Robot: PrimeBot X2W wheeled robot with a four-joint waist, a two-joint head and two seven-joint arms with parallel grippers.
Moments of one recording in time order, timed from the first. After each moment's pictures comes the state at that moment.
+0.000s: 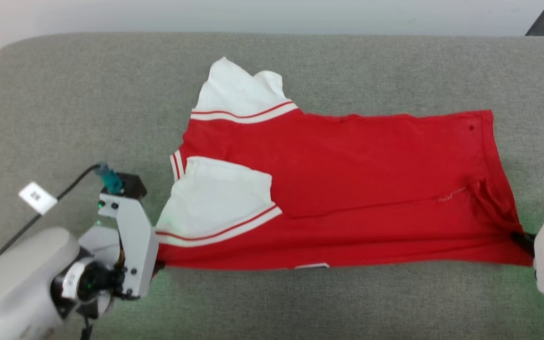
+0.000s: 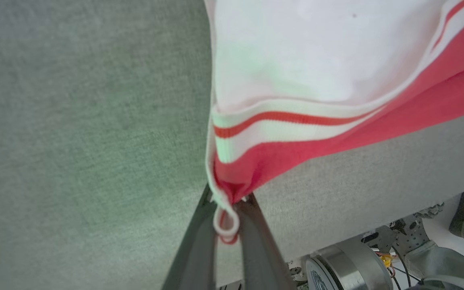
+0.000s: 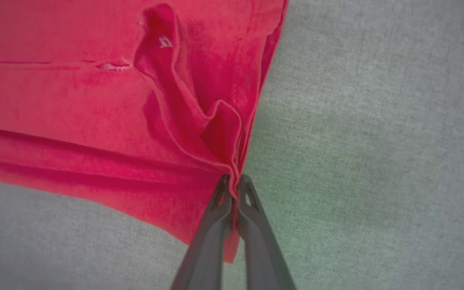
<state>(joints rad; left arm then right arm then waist) -0.82 0.85 -1.10 0.16 -1.33 0.23 0.74 -0.29 -0.49 0.05 0.05 0.54 0.13 0.92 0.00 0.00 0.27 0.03</state>
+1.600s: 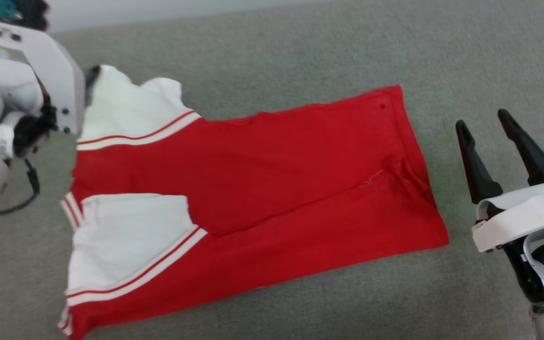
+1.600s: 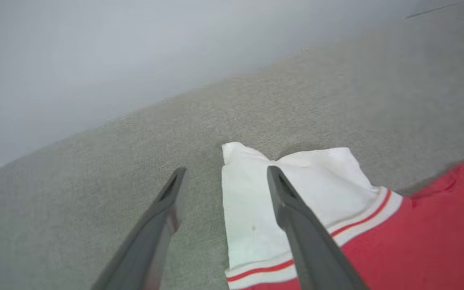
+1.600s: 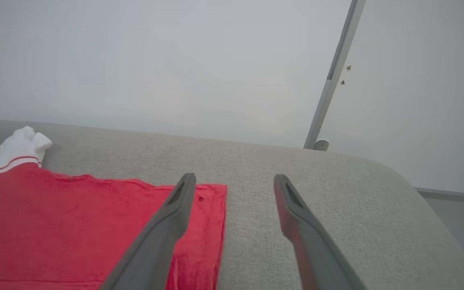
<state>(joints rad) -1.22 0.74 -1.00 0.63 -1.05 0.04 0.41 -0.35 -0.27 0.10 0.00 0.30 0.13 0.01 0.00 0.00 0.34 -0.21</state>
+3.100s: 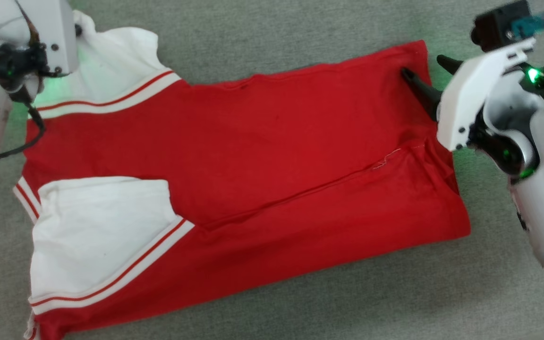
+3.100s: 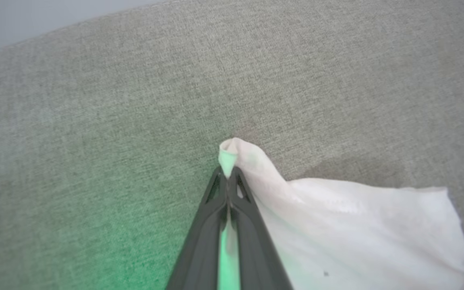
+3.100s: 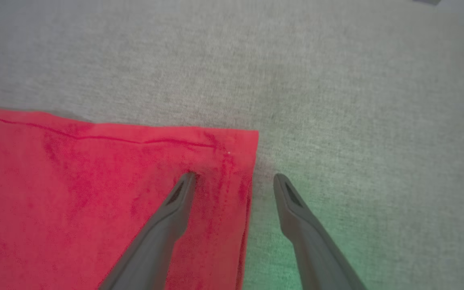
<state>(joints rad) -1.47 0.51 -1.01 1.12 -1.10 -0.12 0.55 -0.90 -0.28 0.34 0.43 0.50 0.13 0.52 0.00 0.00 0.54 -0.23</state>
